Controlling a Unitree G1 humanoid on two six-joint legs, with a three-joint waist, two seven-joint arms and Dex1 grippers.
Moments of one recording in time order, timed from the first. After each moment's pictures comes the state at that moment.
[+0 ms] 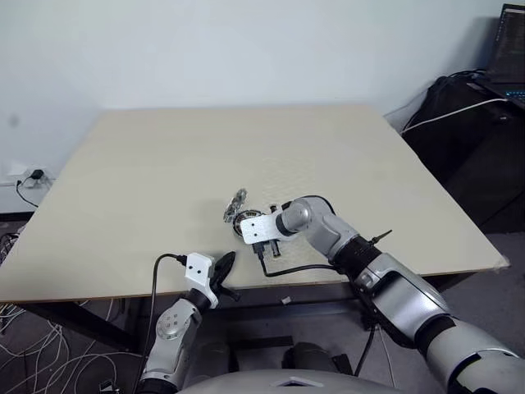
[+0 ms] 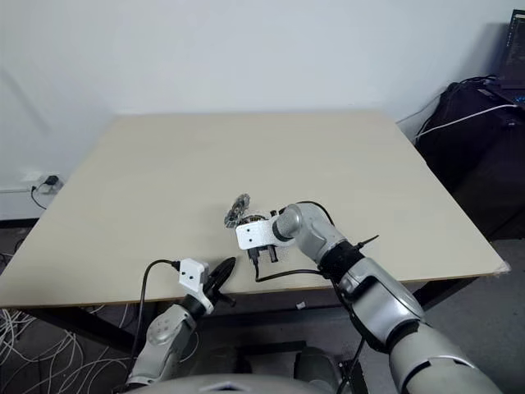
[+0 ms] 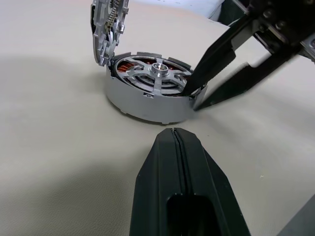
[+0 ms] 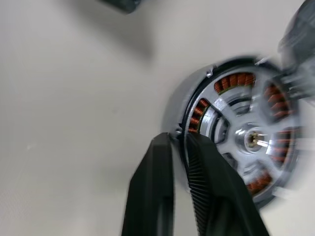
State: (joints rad) left arm 0.18 0.06 -0.13 0.23 -0.18 -0.23 -0.48; right arm -0.76 -0.28 0.70 0.56 -0.45 0.10 1.03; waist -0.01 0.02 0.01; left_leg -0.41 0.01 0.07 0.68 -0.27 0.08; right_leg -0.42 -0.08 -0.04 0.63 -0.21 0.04
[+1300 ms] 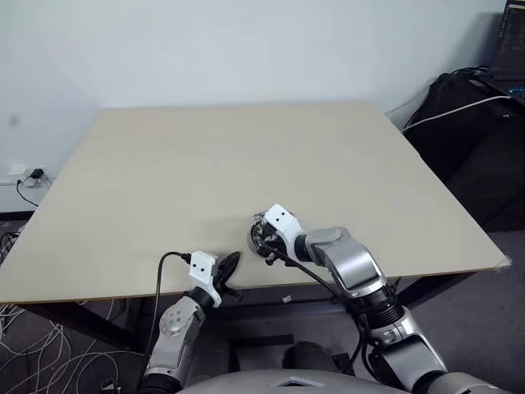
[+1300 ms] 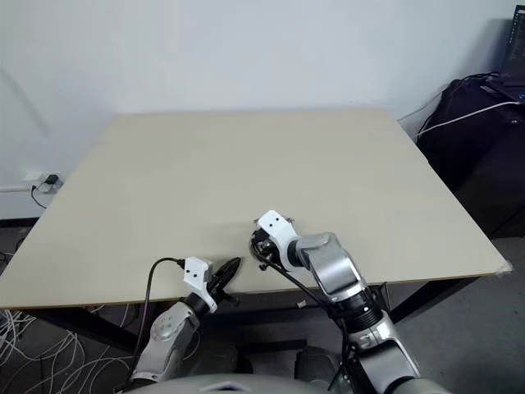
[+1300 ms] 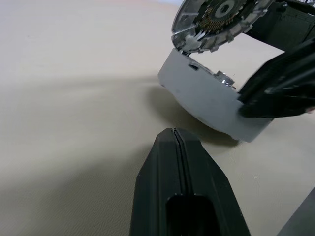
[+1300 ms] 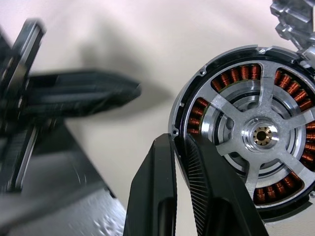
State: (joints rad) left arm 0.17 0.04 -0.12 0.26 -0.18 -0.20 -0.52; right arm -0.40 -0.14 0.32 -0.13 -0.08 1.16 0.76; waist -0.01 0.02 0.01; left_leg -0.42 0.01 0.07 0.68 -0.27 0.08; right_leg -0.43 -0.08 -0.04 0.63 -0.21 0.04
